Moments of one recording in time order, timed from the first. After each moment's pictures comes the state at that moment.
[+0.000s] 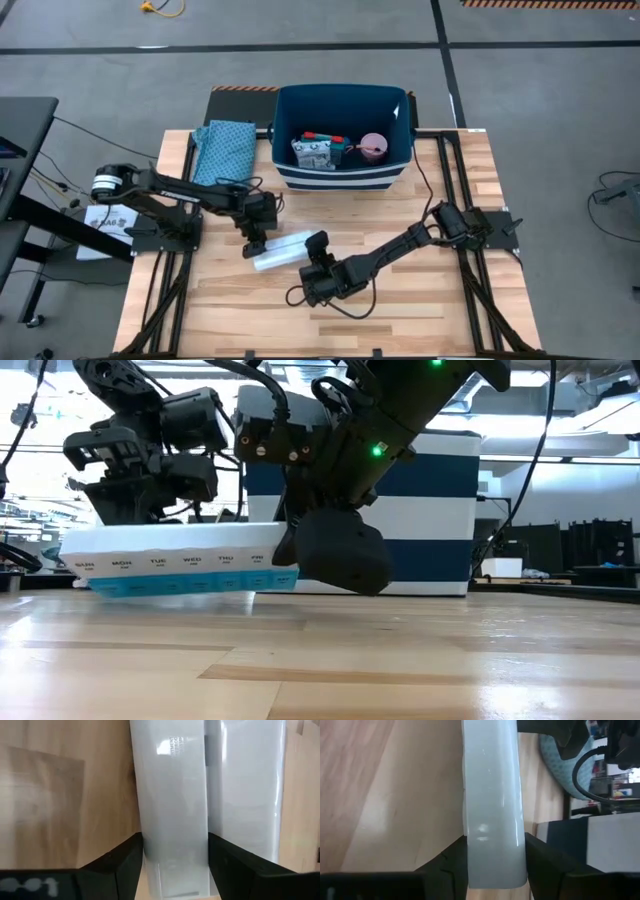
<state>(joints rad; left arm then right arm) 0.08 1.42 0.63 -0.39 0.44 -0.15 0.40 2.25 1.59 -0.43 0.86 -0.31</state>
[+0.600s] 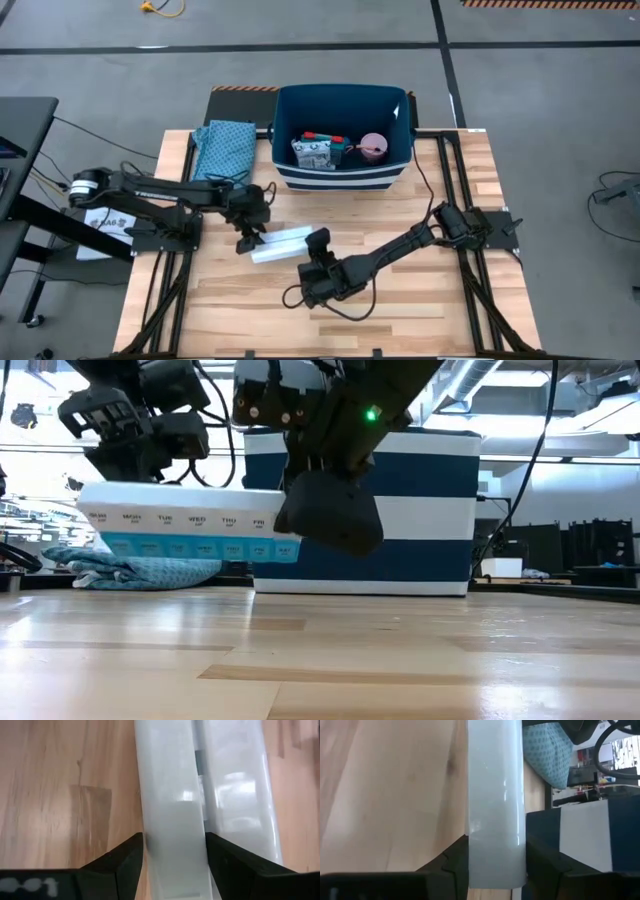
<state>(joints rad) 0.08 1.19 0.64 -0.47 0.32 -0.13 0.42 2.24 1.67 -0.59 0.92 -0.21</state>
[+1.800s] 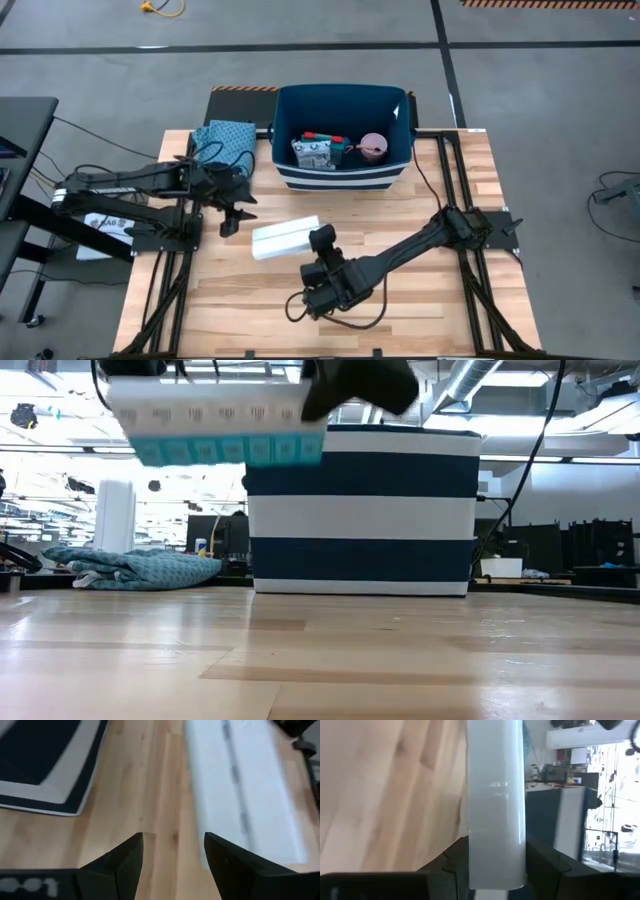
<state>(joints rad) 0.08 0.91 0.91 -0.79 0.09 -0.08 0.48 2.24 2.04 -1.17 1.05 -0.16</state>
